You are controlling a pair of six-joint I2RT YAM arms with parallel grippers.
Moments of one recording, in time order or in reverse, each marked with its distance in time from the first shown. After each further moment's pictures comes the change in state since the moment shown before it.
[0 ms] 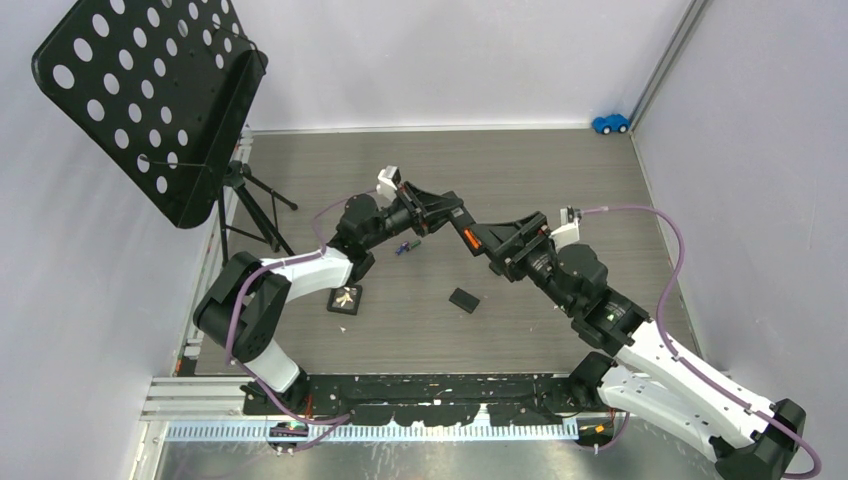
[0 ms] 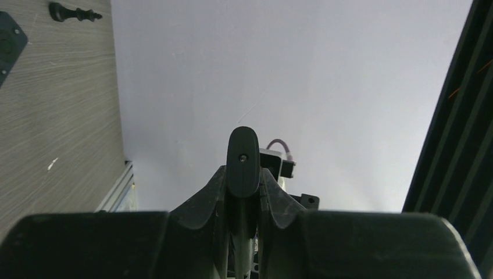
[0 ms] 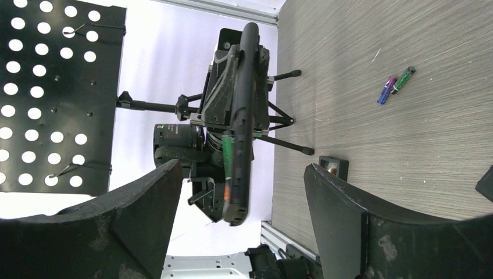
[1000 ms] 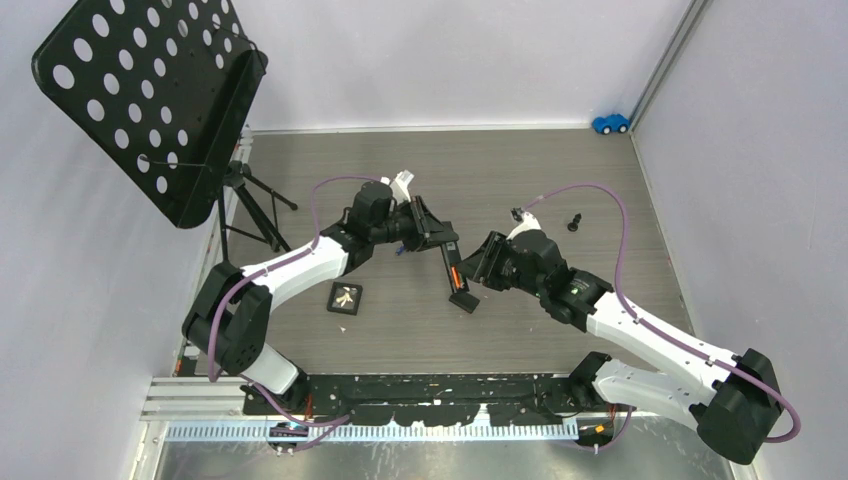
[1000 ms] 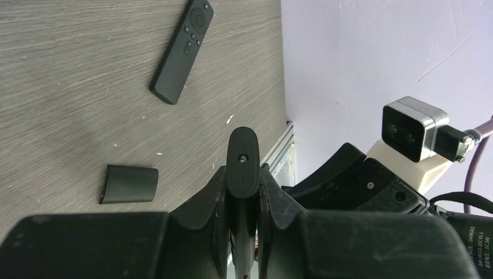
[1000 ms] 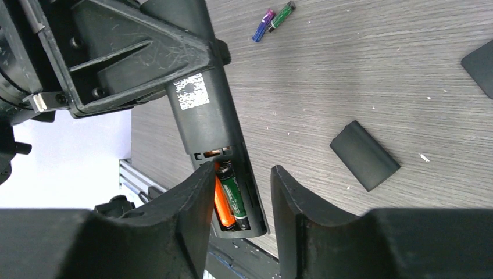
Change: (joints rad) left arm -0.001 -0.076 0.138 -0.732 0.058 0.675; right arm 0.000 0.280 0.064 -0.178 -0.168 -0.357
